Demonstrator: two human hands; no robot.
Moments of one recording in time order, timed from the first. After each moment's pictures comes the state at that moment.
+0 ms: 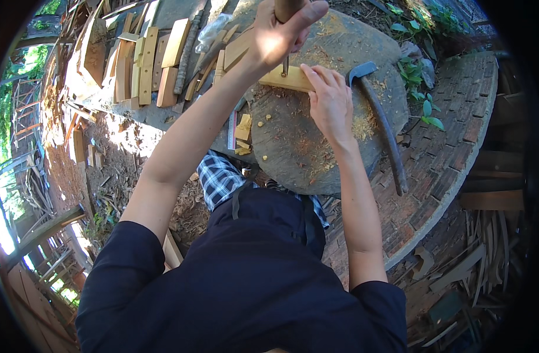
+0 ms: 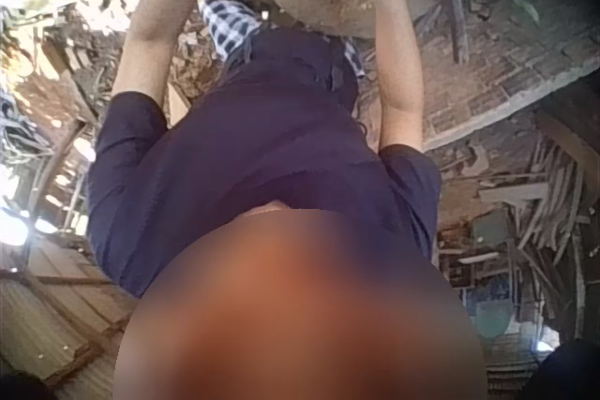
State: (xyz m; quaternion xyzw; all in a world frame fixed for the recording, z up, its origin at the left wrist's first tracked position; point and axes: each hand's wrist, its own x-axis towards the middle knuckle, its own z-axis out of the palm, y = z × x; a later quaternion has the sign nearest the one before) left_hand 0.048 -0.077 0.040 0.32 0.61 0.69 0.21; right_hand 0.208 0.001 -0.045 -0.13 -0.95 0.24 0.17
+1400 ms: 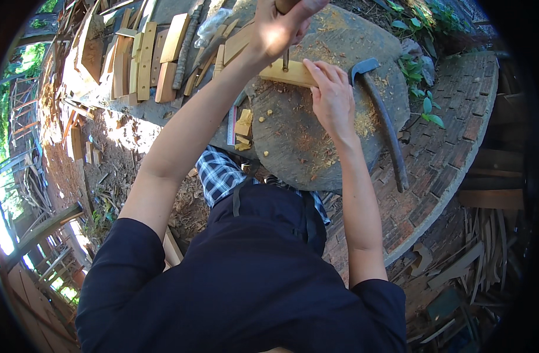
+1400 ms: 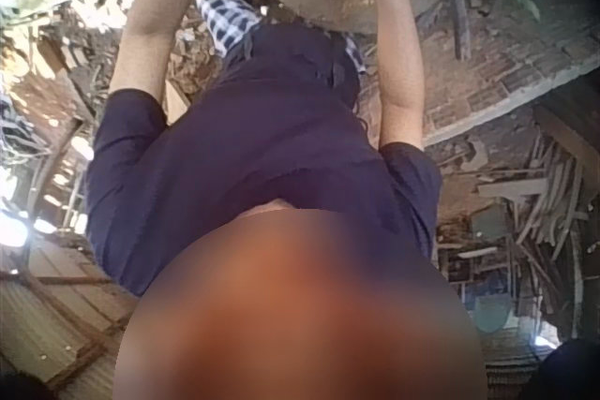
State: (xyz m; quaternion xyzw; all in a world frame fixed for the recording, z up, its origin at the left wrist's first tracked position) left_hand 0.046 -0.080 0.038 0.27 0.64 0.68 0.21; right_hand 0.207 0.002 -0.049 -0.13 -0.94 0.26 0.16
